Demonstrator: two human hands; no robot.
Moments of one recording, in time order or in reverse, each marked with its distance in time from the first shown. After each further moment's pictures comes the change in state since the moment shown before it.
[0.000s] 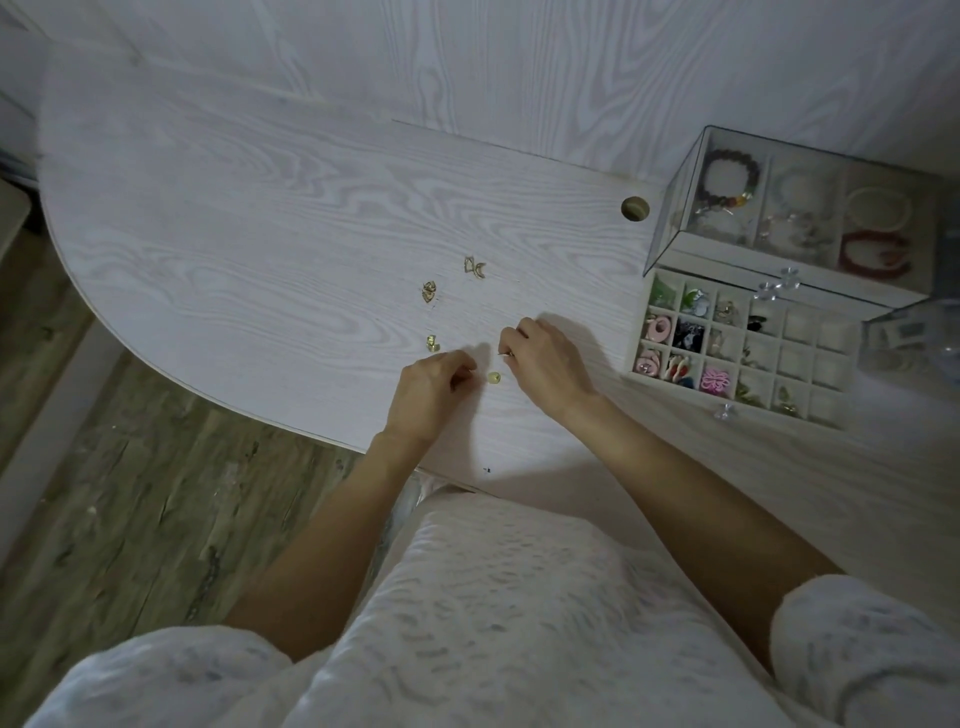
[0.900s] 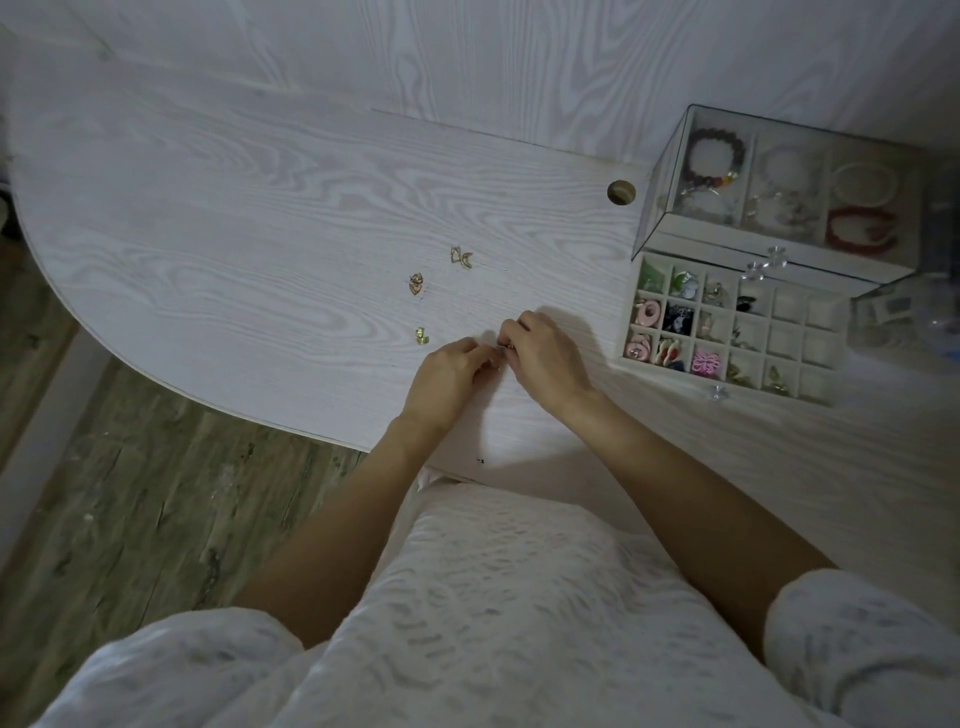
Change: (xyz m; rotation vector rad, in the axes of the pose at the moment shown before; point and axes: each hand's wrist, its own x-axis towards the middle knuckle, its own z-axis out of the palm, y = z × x) left_hand 0.010 0.021 0.012 0.051 -0.081 0.191; right_hand -0.011 0.004 0.002 0.056 0.035 0.068
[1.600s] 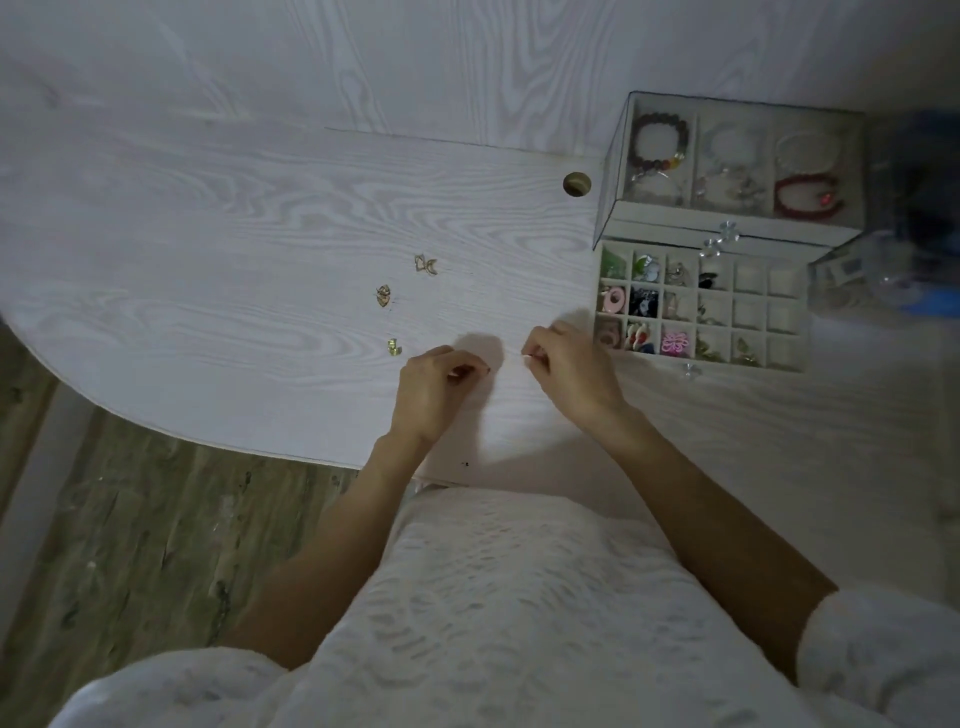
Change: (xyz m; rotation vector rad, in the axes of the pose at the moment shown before) left_hand -0.001 0.014 0.000 -0.208 0.032 -0.141; right_hand -0.042 0.016 -0.048 0.113 0.022 0.218
